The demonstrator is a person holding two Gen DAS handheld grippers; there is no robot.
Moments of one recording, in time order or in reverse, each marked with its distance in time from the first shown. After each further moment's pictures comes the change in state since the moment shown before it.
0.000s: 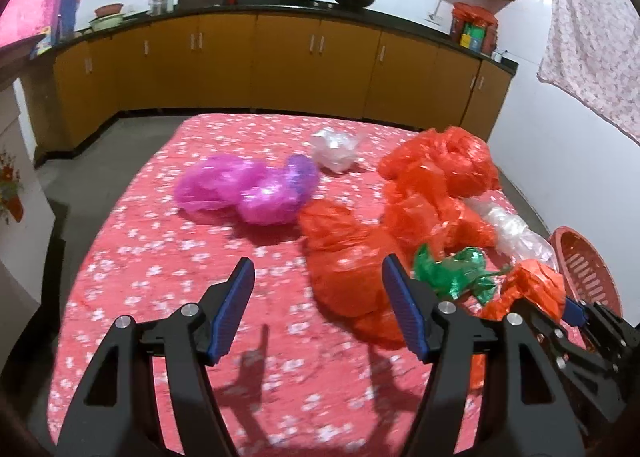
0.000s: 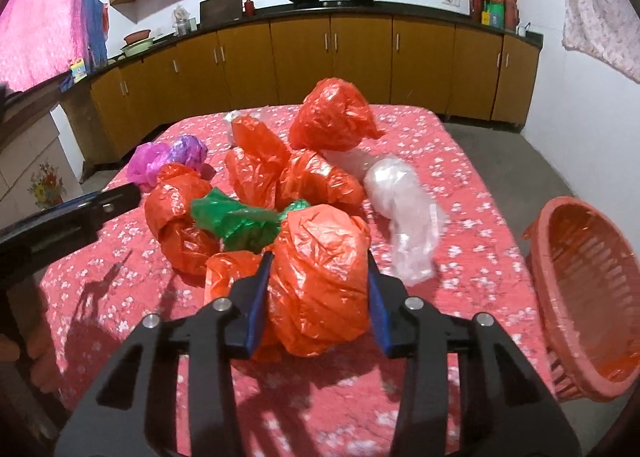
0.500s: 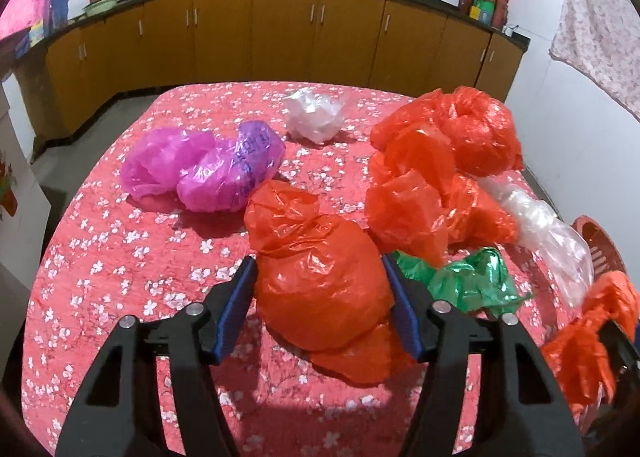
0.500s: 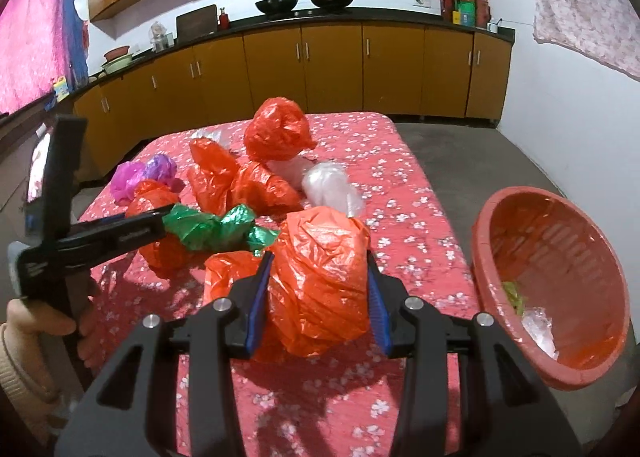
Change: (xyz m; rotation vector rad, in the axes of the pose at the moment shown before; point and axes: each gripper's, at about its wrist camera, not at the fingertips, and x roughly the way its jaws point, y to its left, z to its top) left arm 0.047 -0.024 0.001 -0.006 0.099 0.042; right arm -0.033 -0.043 -0.007 0.066 -0.026 -0.048
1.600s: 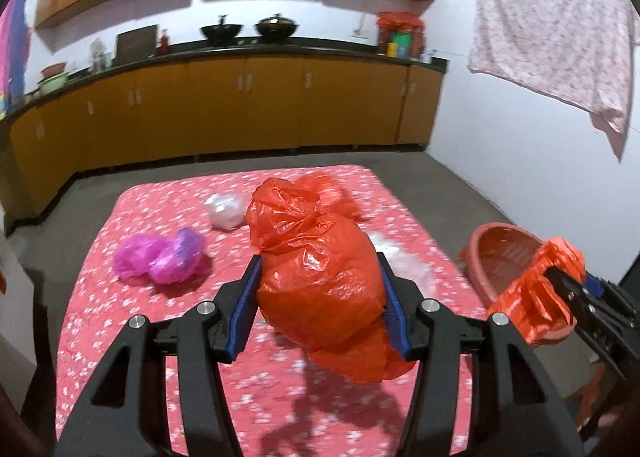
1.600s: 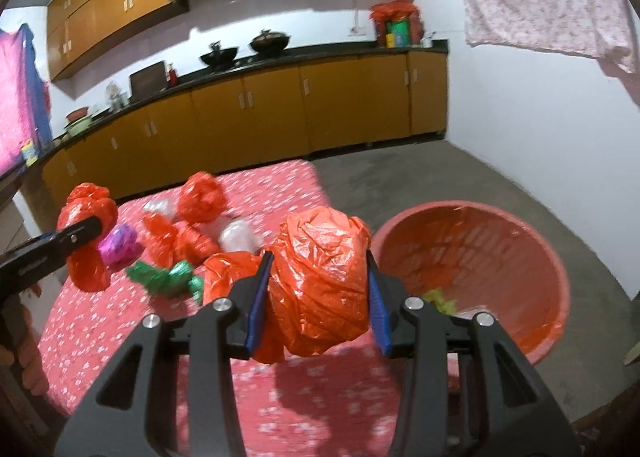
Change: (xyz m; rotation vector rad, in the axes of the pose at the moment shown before) left arm -0.111 -0.072 0.009 0.199 -0.207 -0.183; right arm -0.076 -0.080 0.002 0.162 -0.156 -0.135
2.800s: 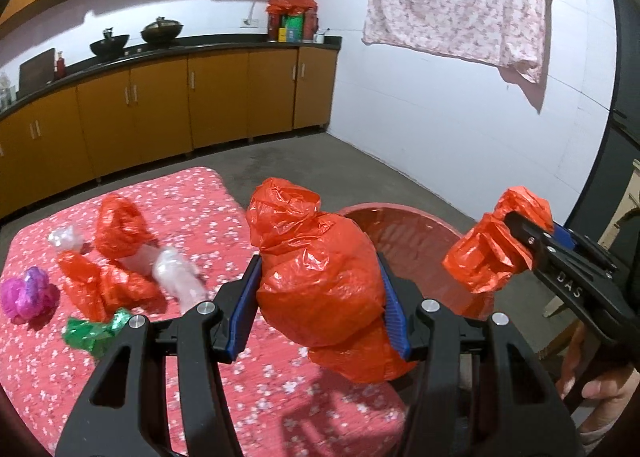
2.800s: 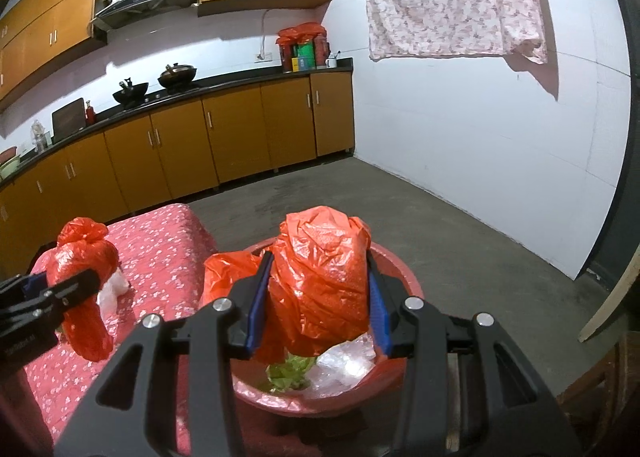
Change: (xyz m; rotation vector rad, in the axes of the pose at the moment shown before) left arm 0.035 -0.155 0.002 0.166 0.042 -0.297; right arm -0.027 -0.129 0.017 0.111 -0.084 -0.282
